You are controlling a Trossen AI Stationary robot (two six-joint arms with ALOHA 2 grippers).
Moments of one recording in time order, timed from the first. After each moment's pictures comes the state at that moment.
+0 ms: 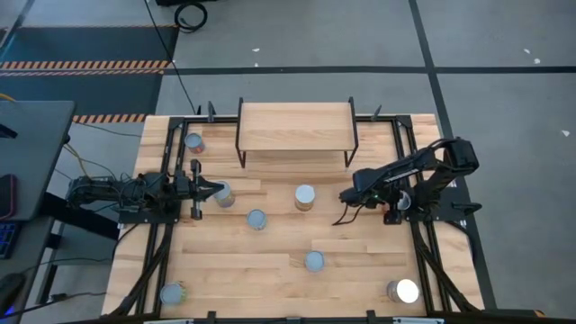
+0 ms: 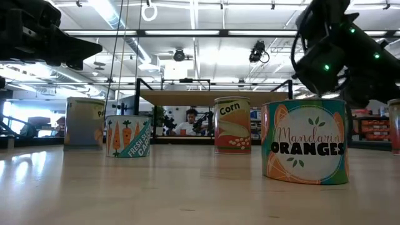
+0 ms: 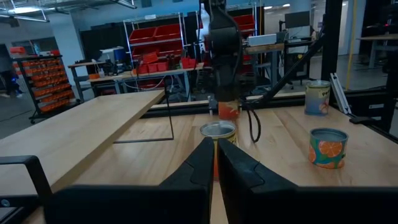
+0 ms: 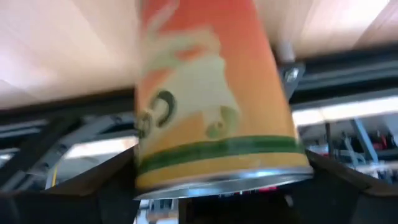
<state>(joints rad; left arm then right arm) -0.09 0.01 0.01 0.06 -0.21 0.12 0.05 1.63 0.86 -1.53 -0.08 0.23</state>
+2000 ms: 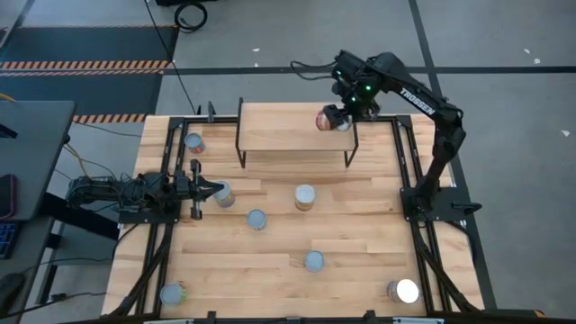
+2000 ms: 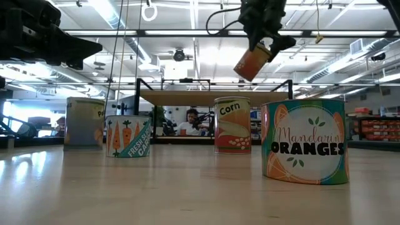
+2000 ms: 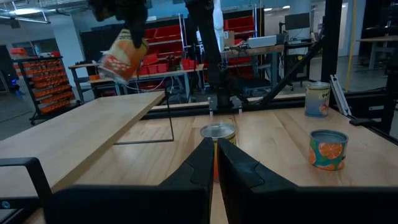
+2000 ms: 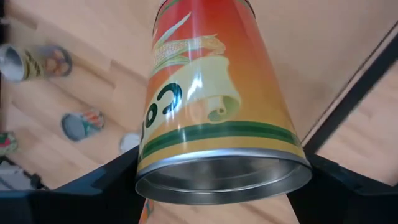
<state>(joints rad) -0.09 0.01 0.01 0.07 -0.21 0.12 -0.65 1.74 1.99 -1.57 -0.28 0.52</state>
